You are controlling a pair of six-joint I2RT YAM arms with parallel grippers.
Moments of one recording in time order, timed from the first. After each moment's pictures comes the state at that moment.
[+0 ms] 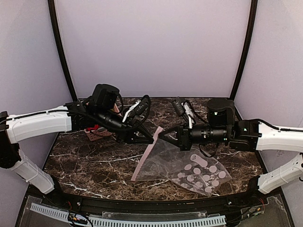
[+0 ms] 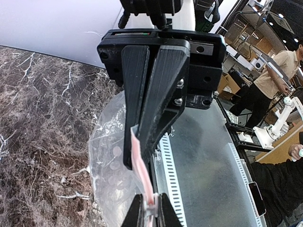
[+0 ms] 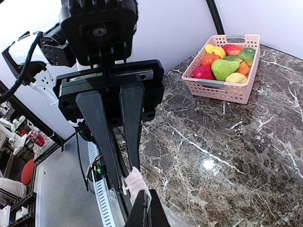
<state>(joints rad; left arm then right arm) -0.86 1.44 1.17 -0.27 0.92 -0.03 1.08 1.18 0.92 -0.03 -0.23 0.42</state>
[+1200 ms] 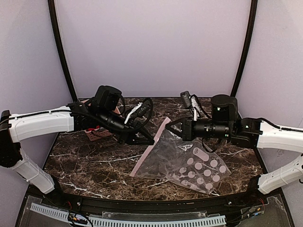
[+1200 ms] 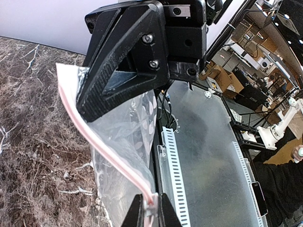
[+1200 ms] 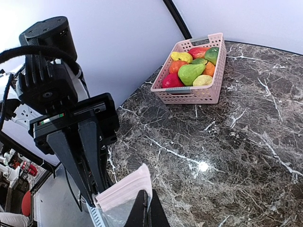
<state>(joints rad) -0.86 1.46 1.17 -0.28 0.90 -0.02 1.00 1.17 0.91 -0.03 -0.15 0.52</state>
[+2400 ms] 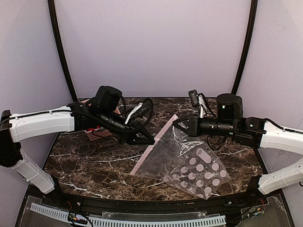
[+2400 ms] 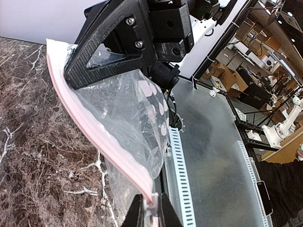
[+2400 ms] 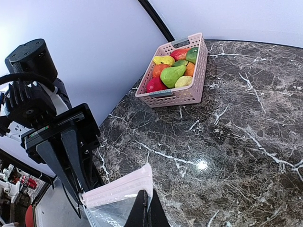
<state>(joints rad) -0.86 1.47 1.17 -0.28 0.88 0.00 0.92 1.12 0.88 -0.07 -0.15 0.57</state>
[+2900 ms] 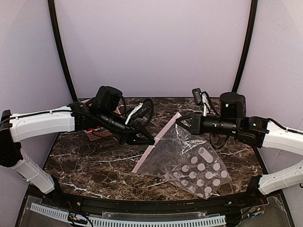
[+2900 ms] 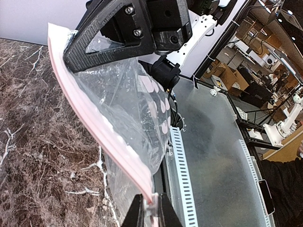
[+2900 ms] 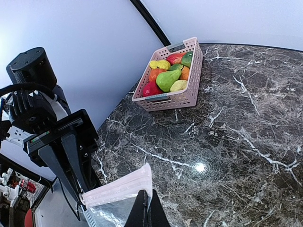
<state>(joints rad) -0.86 1.47 1.17 -0.28 0.87 0.01 0.90 1.09 0.88 -0.09 -0.15 0.57</state>
